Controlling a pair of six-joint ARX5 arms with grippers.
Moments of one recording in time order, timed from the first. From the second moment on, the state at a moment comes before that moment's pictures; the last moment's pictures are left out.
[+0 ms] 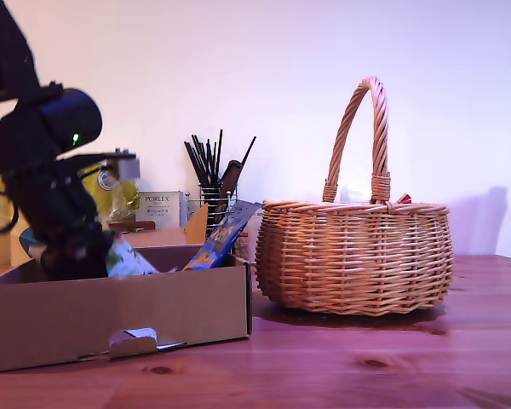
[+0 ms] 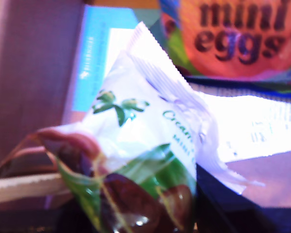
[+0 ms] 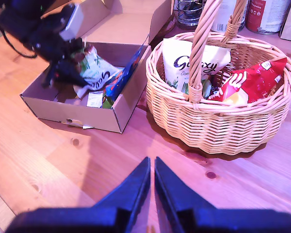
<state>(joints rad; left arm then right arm) -0.29 1.80 1.10 -0.42 0.18 0.69 0.34 0.48 0.57 -0.59 -0.30 -0.08</state>
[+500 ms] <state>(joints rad) -0.38 1.68 1.32 -0.31 0.56 0.38 0.34 0.48 0.57 -0.59 -0.30 -0.08</state>
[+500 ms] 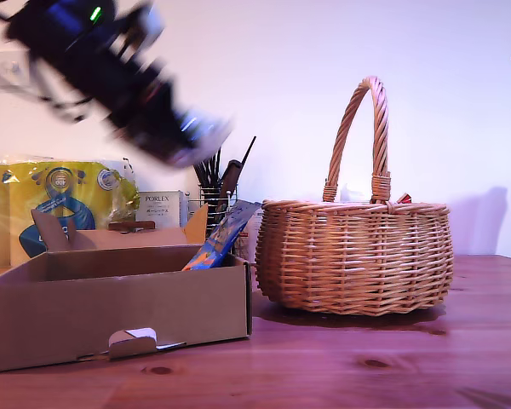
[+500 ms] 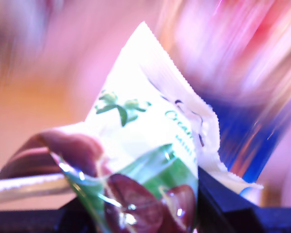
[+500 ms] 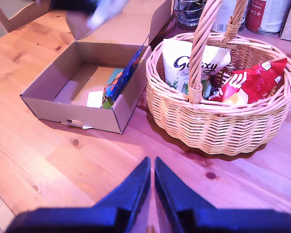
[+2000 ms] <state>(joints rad) -0.69 2.02 1.57 -0.11 0.41 0.26 0.34 0.48 0.57 -0.59 -0.30 -0.08</state>
